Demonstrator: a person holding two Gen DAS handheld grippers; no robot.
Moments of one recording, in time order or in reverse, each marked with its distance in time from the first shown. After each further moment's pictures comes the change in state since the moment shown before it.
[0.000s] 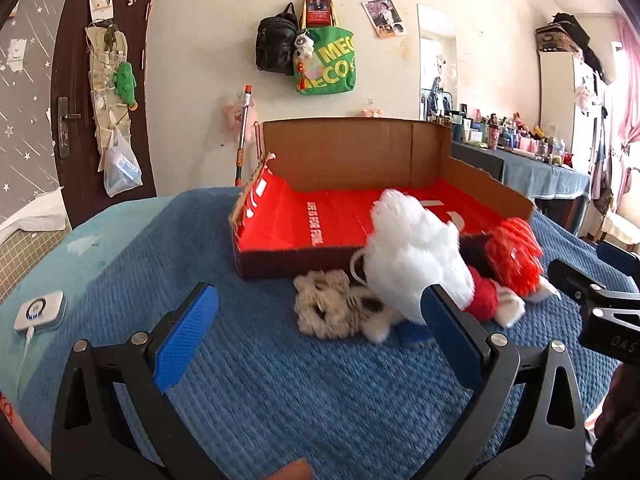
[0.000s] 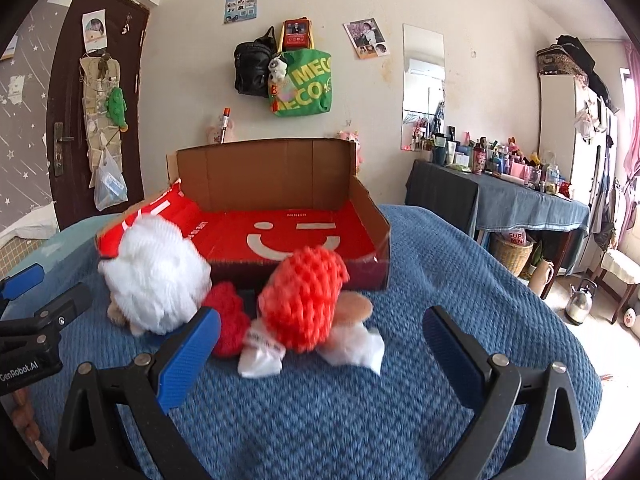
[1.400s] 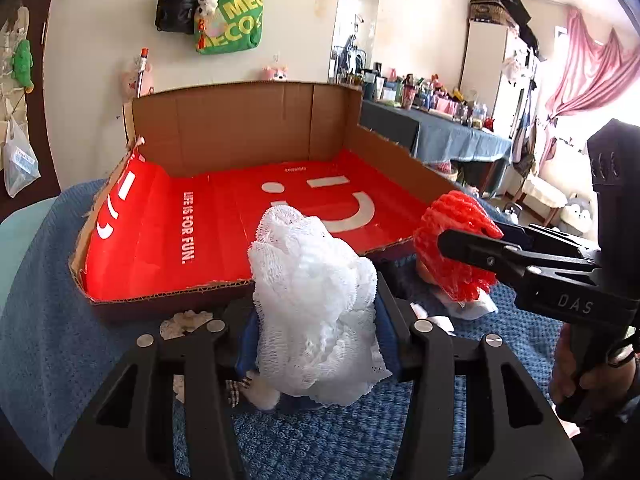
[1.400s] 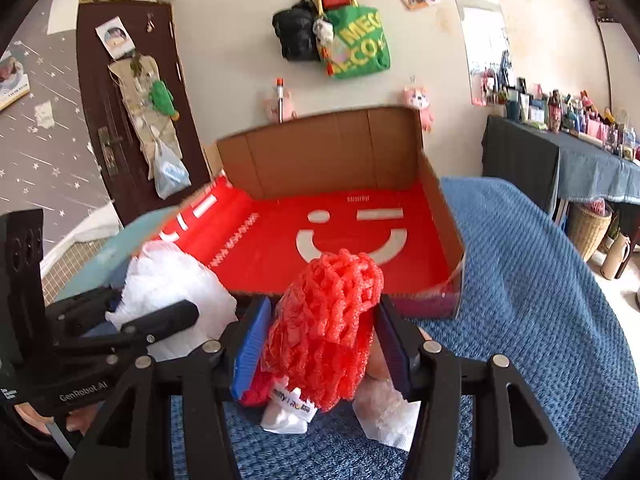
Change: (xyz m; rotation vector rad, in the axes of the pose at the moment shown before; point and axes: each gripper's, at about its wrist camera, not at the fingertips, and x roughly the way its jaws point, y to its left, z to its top) left arm 0.054 -0.049 0.038 0.077 0.167 -0.360; right arm 0.052 -0.026 0.038 0.044 0.150 0.328
